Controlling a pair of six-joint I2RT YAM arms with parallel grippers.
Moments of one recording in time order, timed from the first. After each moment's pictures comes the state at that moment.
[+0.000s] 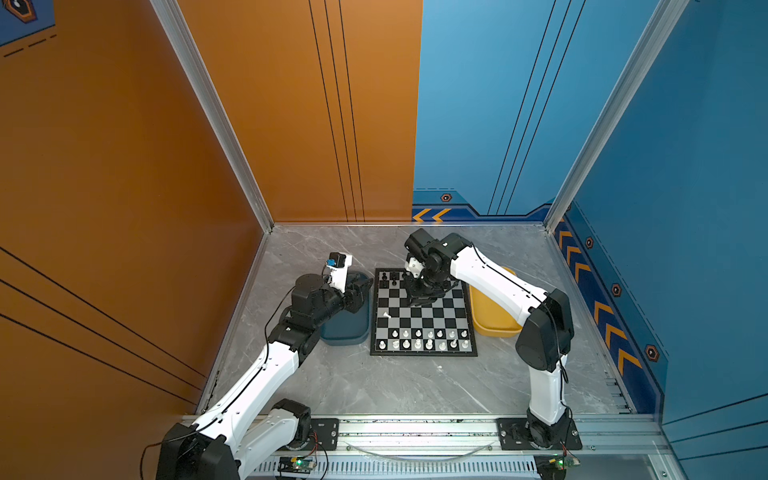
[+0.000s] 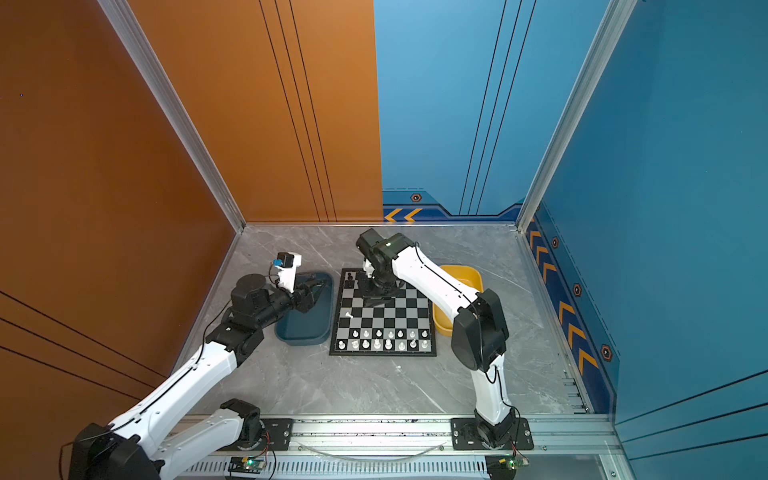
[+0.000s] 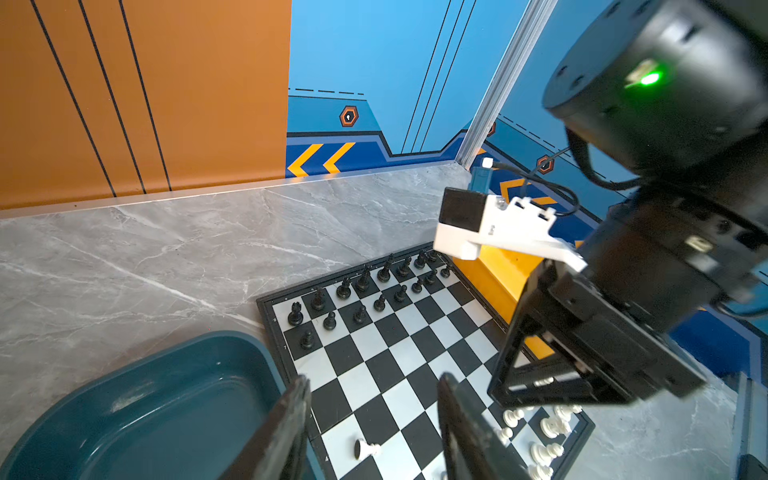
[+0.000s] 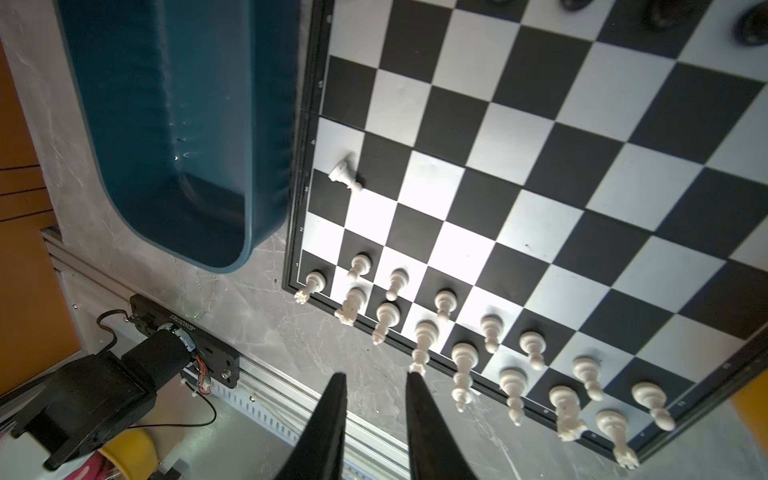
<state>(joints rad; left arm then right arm) -0.31 1.00 0.64 0.09 0.32 -0.19 0.74 1.99 1.89 -1.24 -0.25 0.46</state>
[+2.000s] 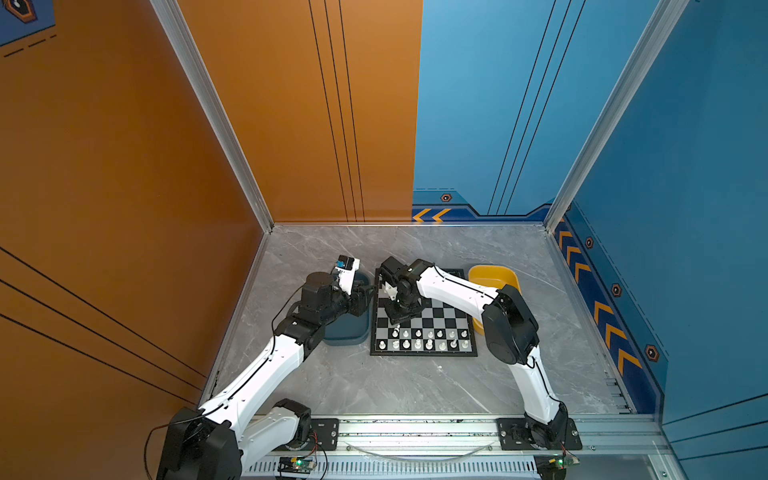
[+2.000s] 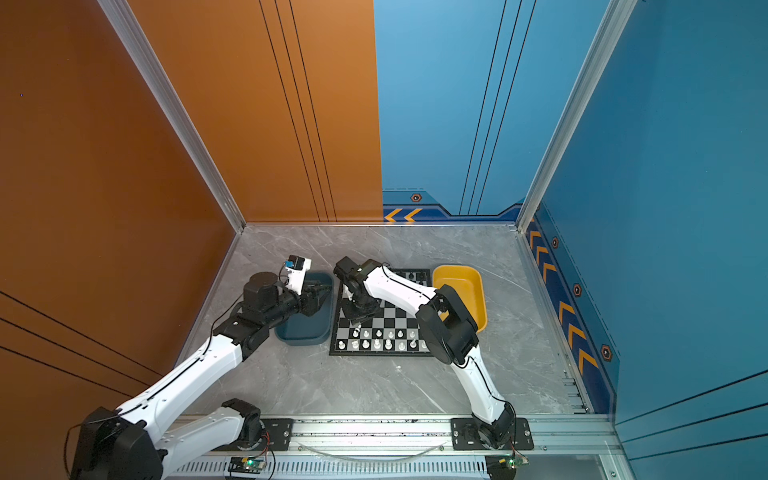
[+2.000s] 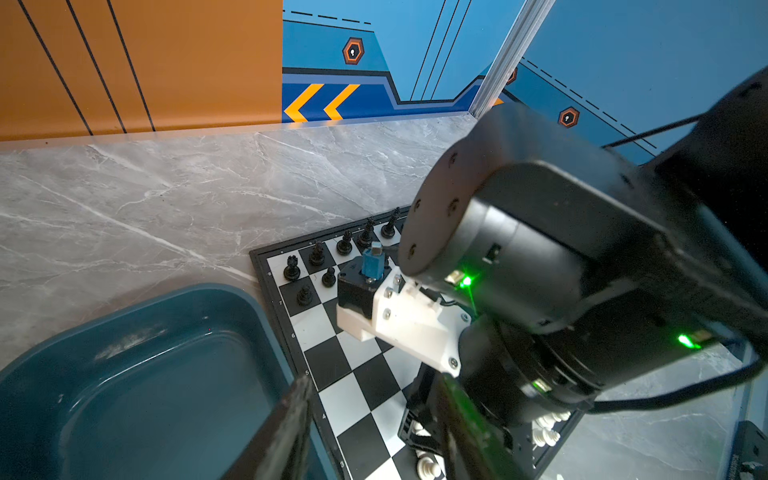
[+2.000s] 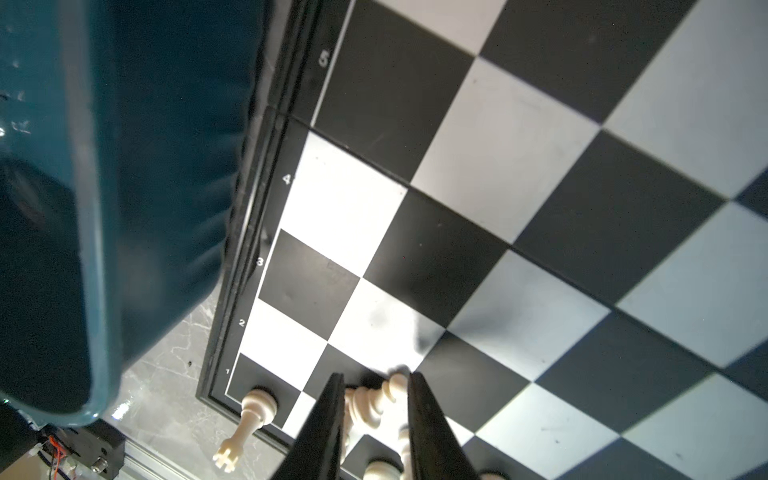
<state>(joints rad) -0.35 1.06 0.67 -0.01 0.29 -0.18 0.81 2.19 1.85 -1.03 -0.19 0.39</state>
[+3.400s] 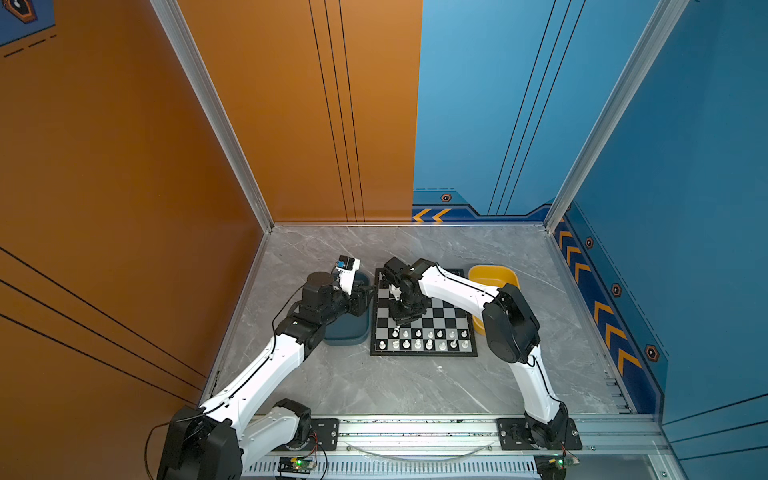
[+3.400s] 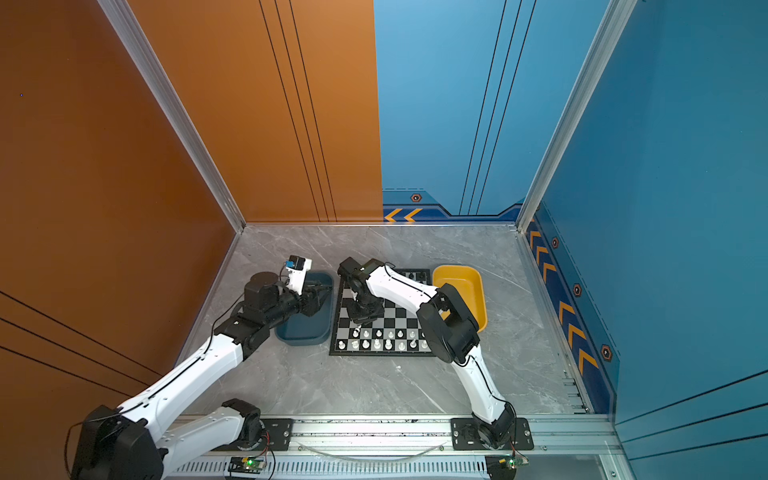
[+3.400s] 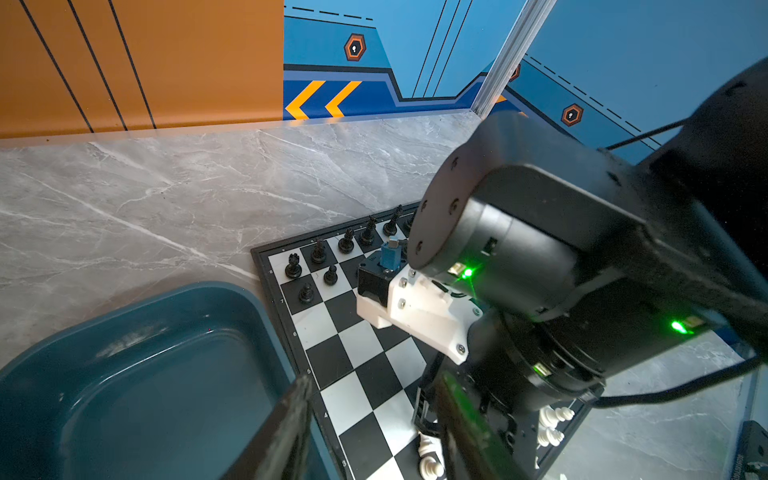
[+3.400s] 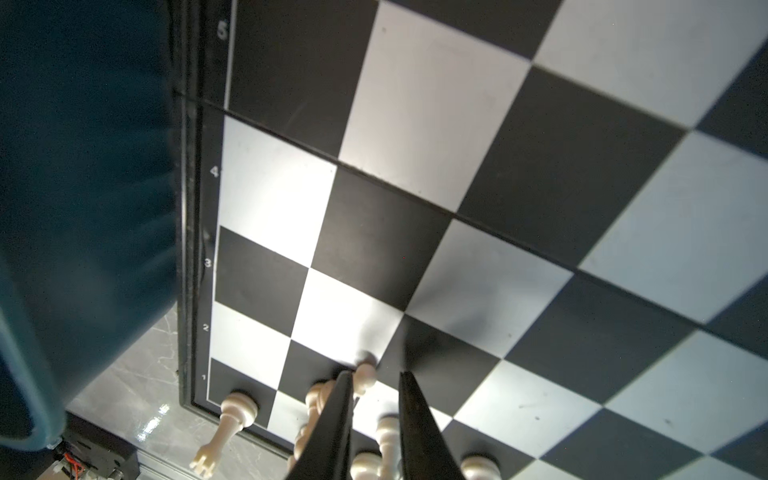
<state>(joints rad) -0.35 1.07 0.67 -0.01 0.29 -0.18 0.80 2.19 1.82 -1.06 -0.20 0.47</state>
